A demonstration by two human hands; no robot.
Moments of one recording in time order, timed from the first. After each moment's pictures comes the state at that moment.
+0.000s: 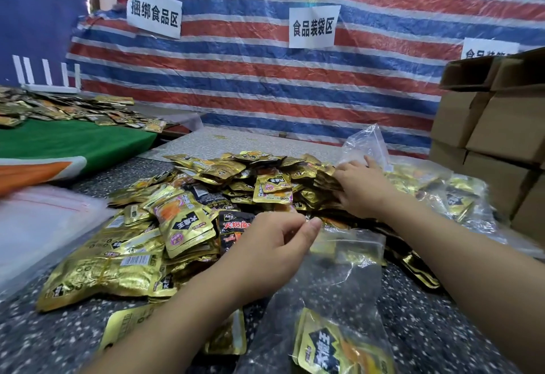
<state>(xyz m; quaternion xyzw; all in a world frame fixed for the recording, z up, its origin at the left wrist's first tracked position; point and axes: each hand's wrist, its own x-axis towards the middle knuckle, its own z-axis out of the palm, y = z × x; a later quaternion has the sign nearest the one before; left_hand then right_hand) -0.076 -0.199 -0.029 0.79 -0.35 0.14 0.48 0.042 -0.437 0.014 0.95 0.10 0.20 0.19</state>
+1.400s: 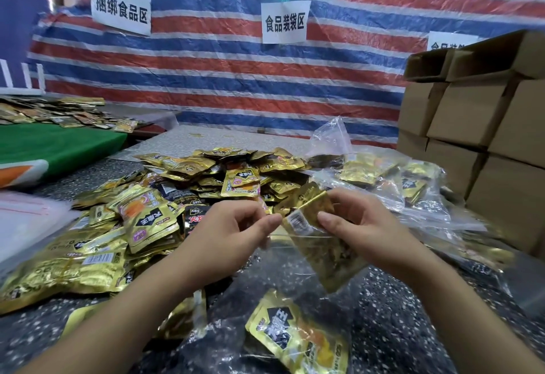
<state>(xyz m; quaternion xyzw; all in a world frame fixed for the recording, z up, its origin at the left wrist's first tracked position) -0.083 -0.196 -0.023 0.79 -0.33 0.11 0.51 -0.121 -0.429 0.000 0.84 0.18 0.11 -0.50</state>
